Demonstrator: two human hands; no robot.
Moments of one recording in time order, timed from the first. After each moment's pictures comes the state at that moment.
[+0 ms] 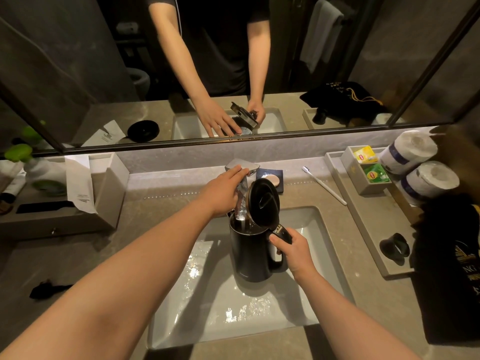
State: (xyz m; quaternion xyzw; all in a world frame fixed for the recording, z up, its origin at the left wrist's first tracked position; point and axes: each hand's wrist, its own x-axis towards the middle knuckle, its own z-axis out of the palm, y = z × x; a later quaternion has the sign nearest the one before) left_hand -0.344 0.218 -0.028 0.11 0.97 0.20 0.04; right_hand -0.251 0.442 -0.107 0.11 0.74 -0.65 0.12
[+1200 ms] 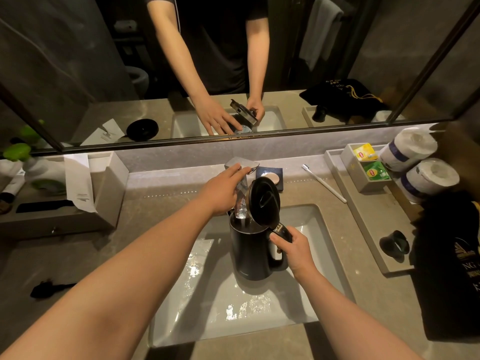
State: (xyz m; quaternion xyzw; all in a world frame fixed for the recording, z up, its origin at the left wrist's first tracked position) left_hand -0.342 0.218 -0.027 0.11 0.97 0.19 0.04; right_hand -0.249 0.443 -0.110 0.11 0.74 -0.65 0.12
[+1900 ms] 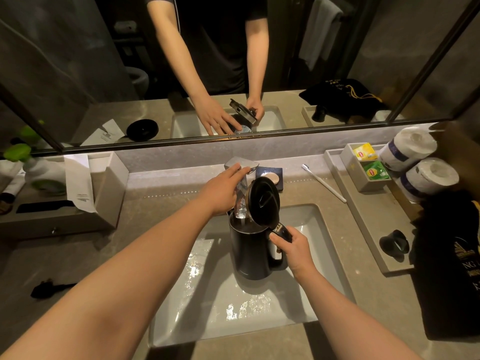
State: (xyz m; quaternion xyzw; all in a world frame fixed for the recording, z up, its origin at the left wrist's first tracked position) left_hand -0.342 0.218 -0.028 0.11 0.97 0.19 0.05; right_hand -0.247 0.442 -0.107 0.10 0.74 -0.65 0.11
